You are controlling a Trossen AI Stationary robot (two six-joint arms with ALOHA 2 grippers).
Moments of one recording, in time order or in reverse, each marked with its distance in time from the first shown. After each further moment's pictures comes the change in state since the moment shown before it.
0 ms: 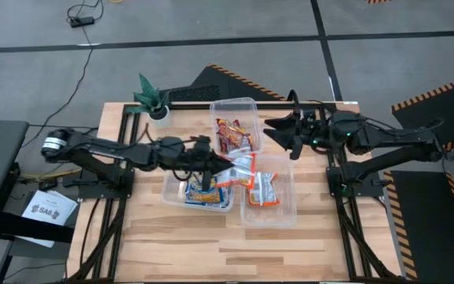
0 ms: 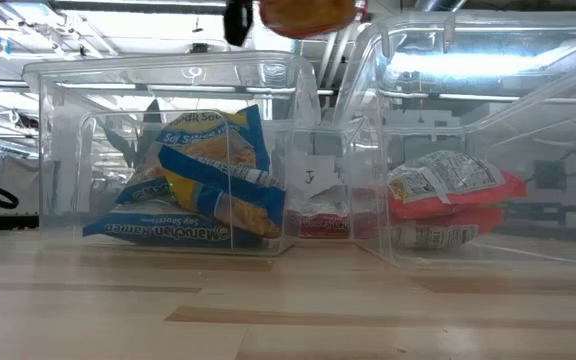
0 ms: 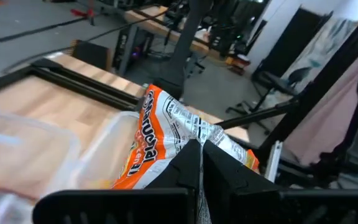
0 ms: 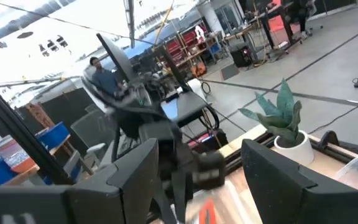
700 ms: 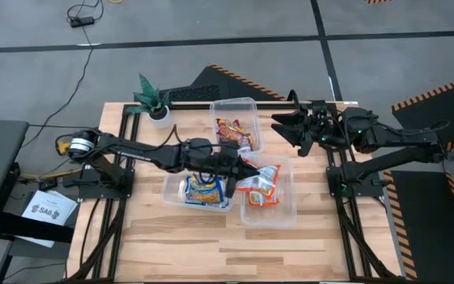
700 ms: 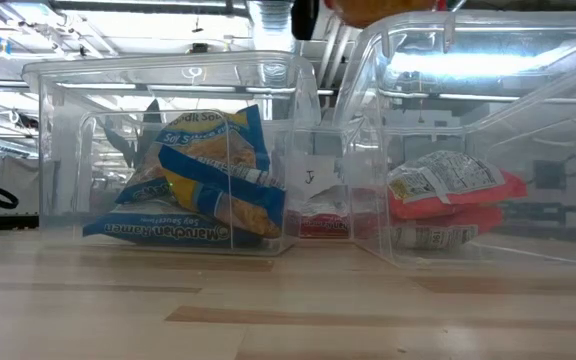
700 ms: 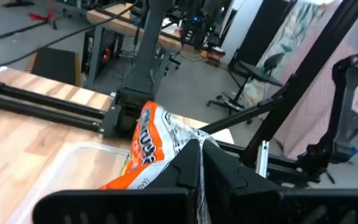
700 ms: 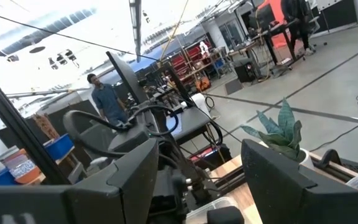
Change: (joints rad) left arm 0.002 0.284 0.273 0.028 0.122 0.090; right arm -0.008 -0.052 0.000 0.009 0.002 -0.026
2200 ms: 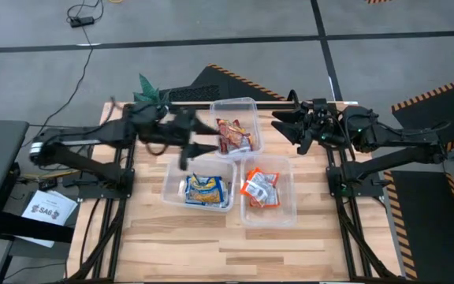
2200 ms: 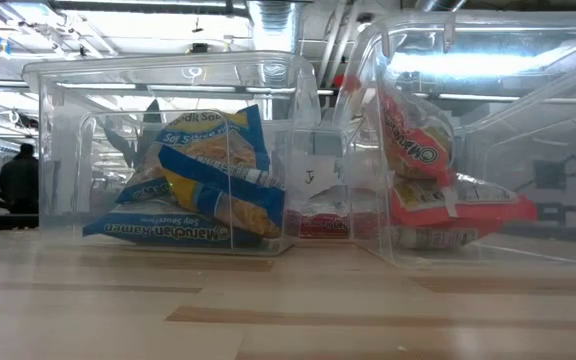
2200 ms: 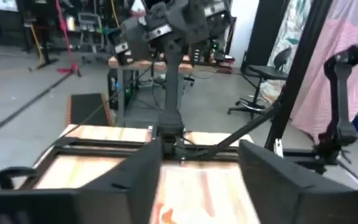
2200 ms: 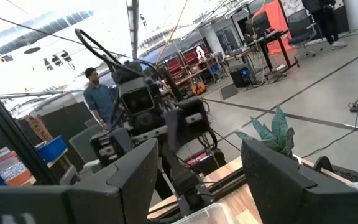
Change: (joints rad) left arm 0.164 -0.466 -0.054 -0.371 0.123 0.229; right arm -0.021 0.000 0.000 0.010 0.001 -0.026
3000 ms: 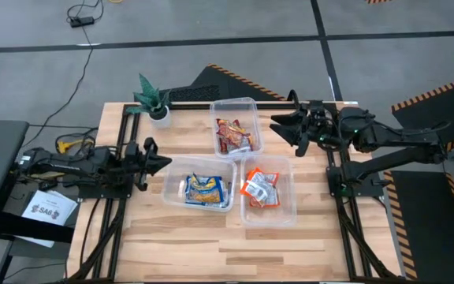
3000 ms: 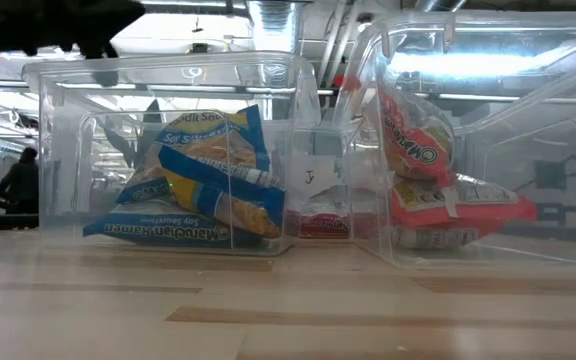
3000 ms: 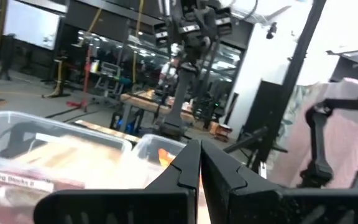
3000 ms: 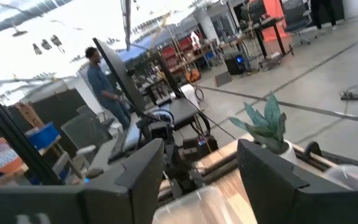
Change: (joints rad) left arm -0.184 -0.875 -1.056 0.488 -0.305 -0.173; right arm 0.000 0.000 0.001 -0.082 -0.003 0.003
